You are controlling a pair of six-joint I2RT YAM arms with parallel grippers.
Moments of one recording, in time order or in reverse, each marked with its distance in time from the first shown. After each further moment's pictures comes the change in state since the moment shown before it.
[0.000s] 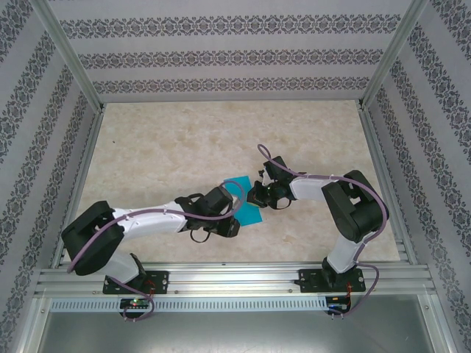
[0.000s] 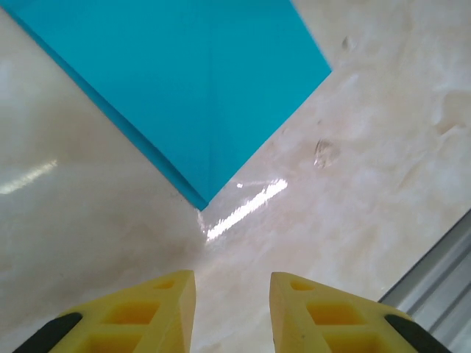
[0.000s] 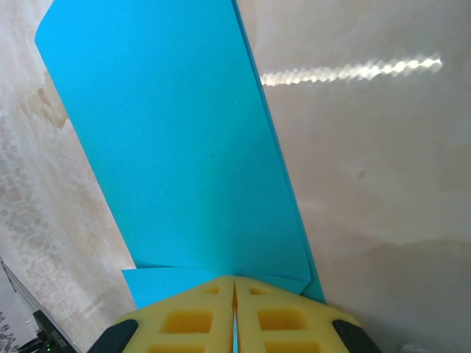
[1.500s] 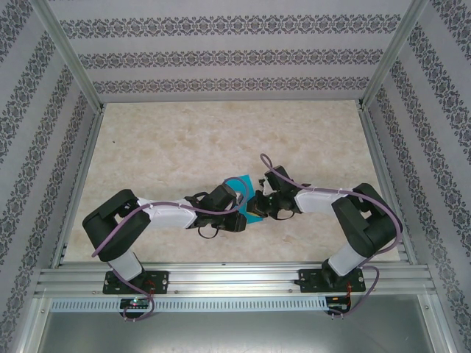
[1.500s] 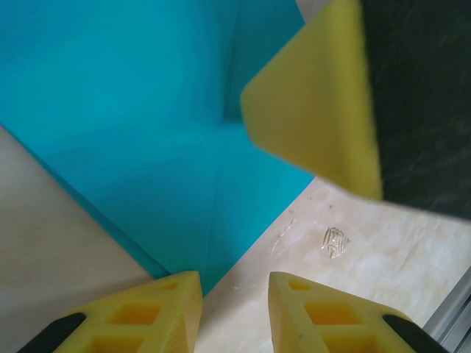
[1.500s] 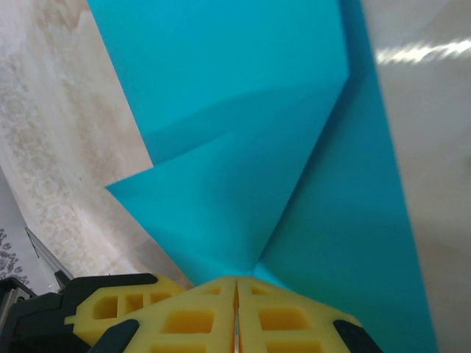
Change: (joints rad) left arm 0.031 0.187 -0.006 0.248 0.063 -0.104; right arm 0.074 -0.141 -0.146 0.071 -0.042 0.098
